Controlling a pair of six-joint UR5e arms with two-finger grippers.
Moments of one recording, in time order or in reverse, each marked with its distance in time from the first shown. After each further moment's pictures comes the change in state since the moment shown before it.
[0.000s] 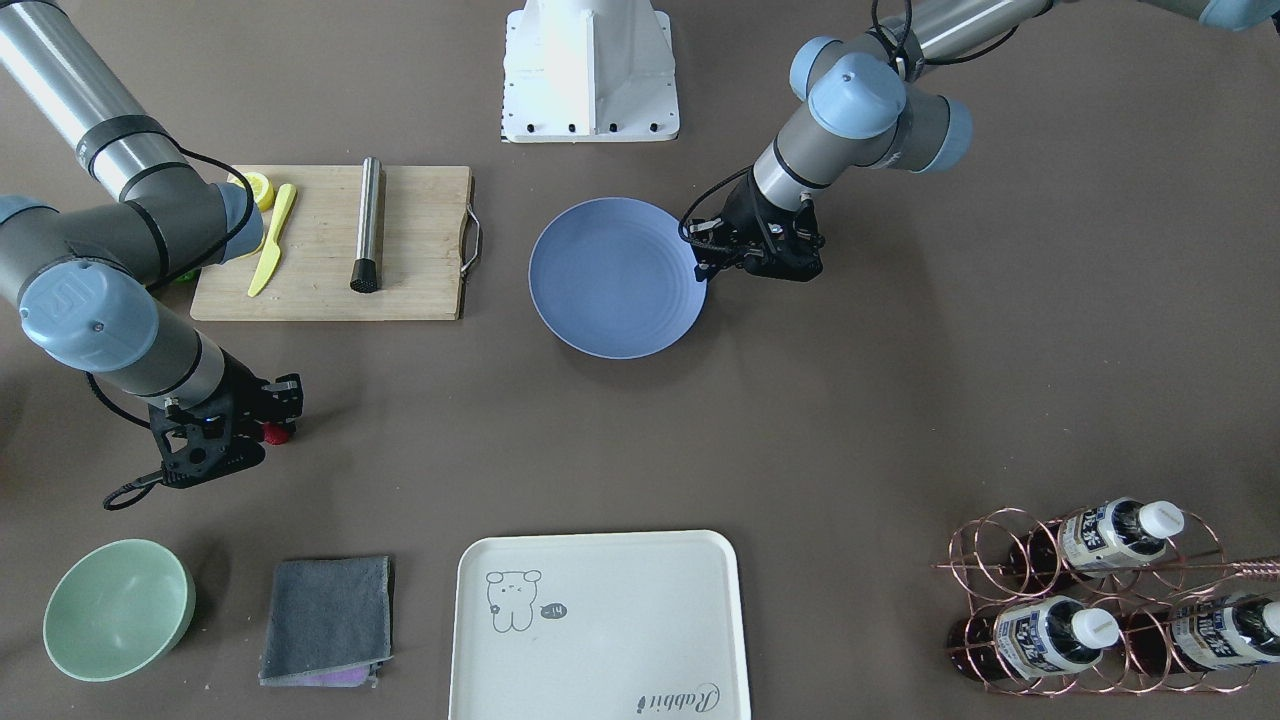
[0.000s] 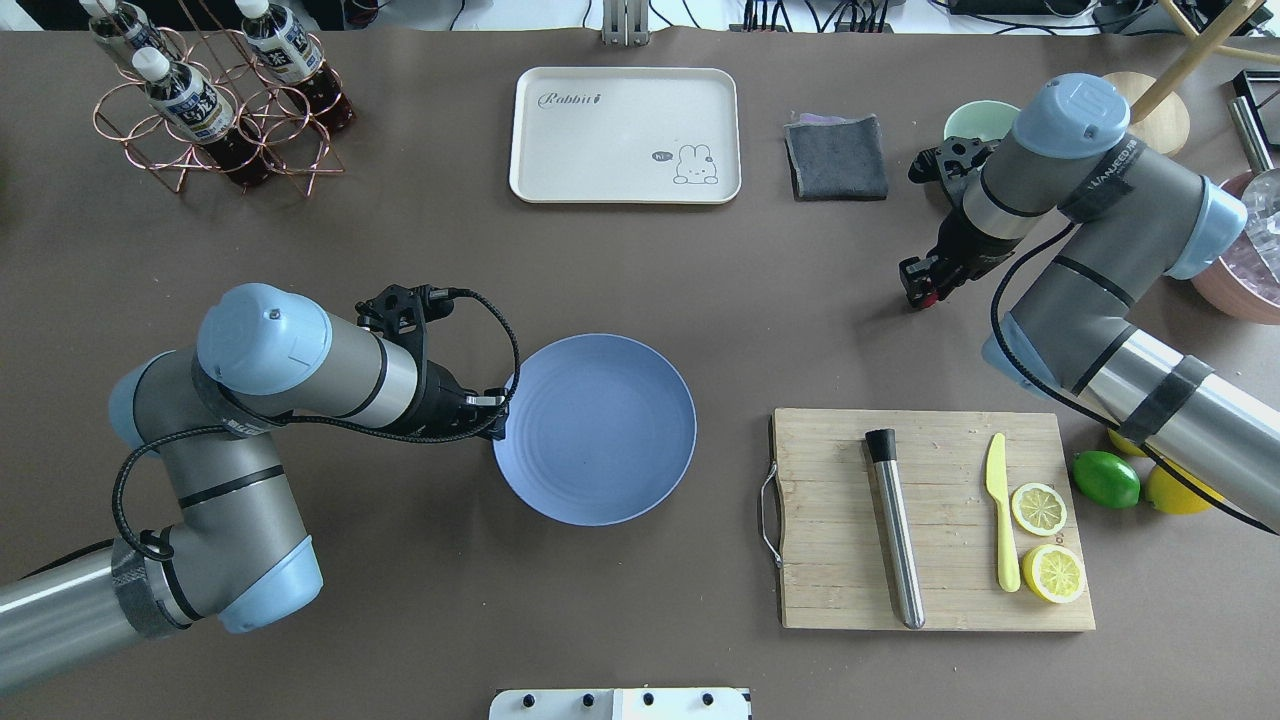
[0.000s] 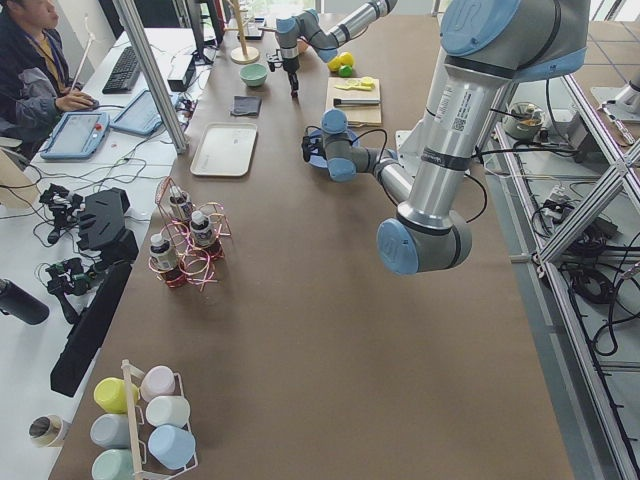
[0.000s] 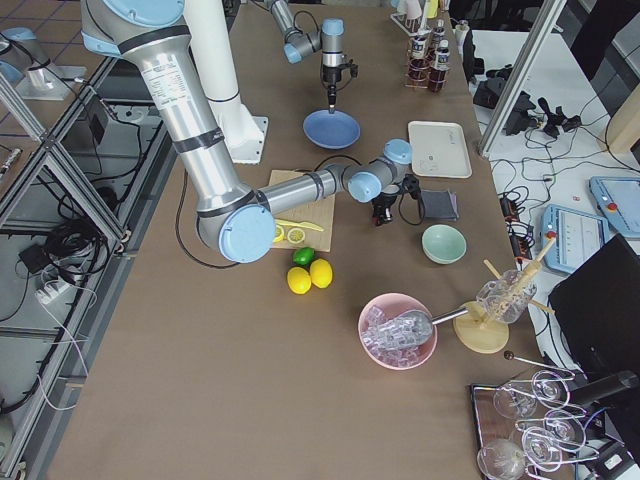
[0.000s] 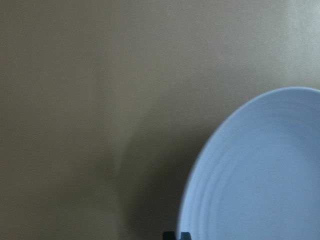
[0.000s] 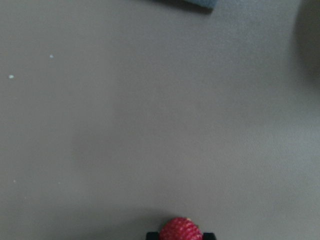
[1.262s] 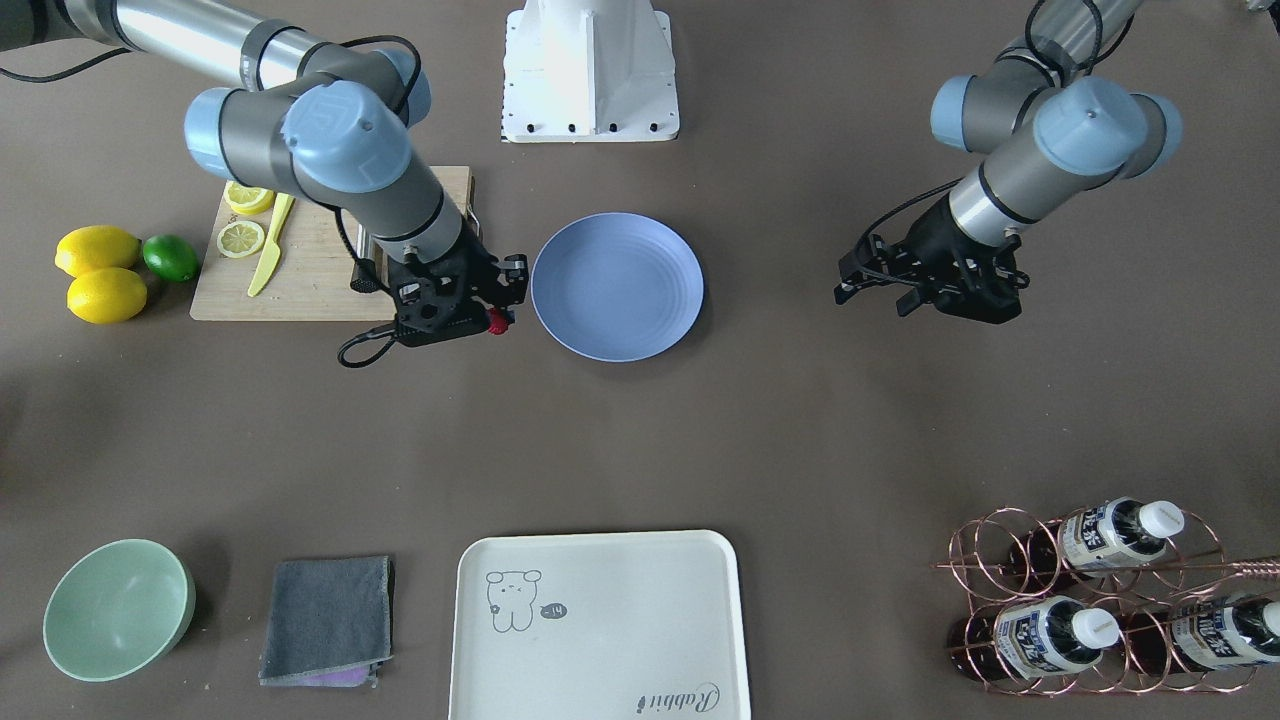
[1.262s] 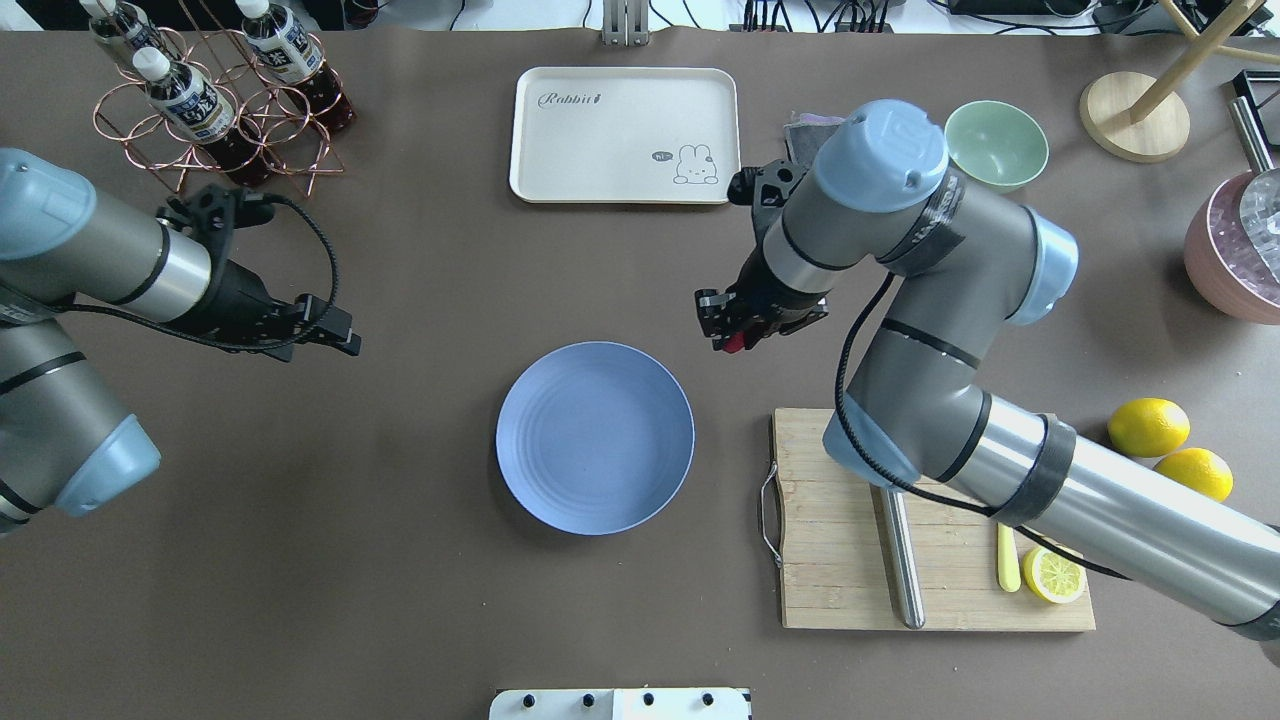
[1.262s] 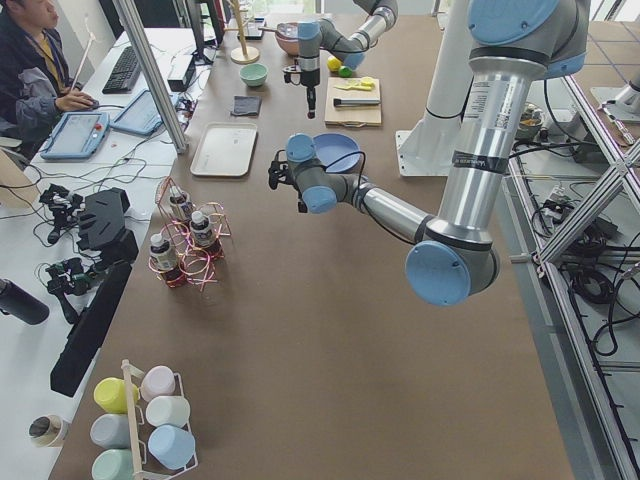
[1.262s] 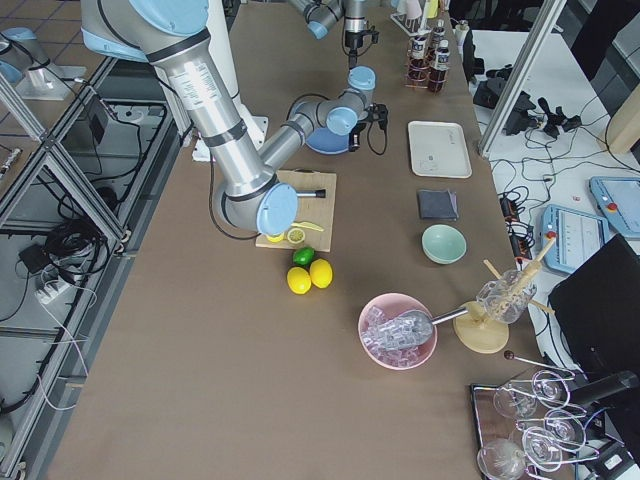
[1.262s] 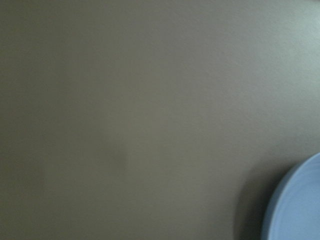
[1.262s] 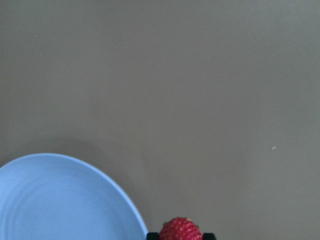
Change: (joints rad) left arm -0.345 0.216 -0.017 -0.002 -0.290 0.393; right arm -0.283 0.195 0.242 -0.106 -0.116 0.566
